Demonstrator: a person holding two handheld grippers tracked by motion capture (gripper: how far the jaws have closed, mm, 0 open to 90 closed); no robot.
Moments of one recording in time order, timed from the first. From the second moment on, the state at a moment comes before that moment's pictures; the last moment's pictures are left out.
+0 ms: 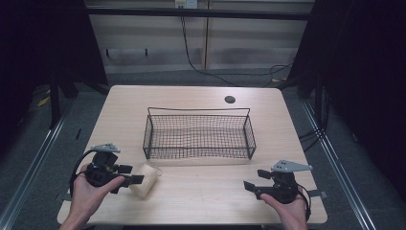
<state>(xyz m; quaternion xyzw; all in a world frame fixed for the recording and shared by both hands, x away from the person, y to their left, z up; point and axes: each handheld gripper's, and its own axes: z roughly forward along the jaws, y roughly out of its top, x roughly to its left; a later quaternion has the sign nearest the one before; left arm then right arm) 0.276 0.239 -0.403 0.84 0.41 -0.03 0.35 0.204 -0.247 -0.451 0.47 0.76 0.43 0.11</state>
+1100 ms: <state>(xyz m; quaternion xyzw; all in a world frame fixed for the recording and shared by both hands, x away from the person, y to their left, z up) 0.322 0.226 -0.406 0.87 0.45 -0.09 0.21 0.207 -0.242 -0.453 0.46 0.78 0.43 0.09</state>
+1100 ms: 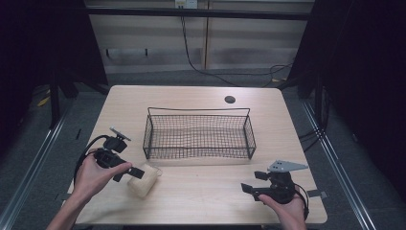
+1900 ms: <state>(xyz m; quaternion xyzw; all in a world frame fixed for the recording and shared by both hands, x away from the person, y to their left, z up) 0.335 0.198 -0.424 0.88 0.44 -0.10 0.13 0.208 -0.240 -0.456 0.46 0.78 0.42 0.08</state>
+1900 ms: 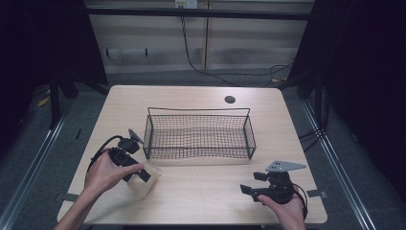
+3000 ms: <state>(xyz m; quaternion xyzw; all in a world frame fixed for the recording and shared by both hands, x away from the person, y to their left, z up) 0.335 0.179 -0.449 0.89 0.44 -0.09 0.07 0.209 -0.238 -0.458 0.46 0.79 0.40 0.07</state>
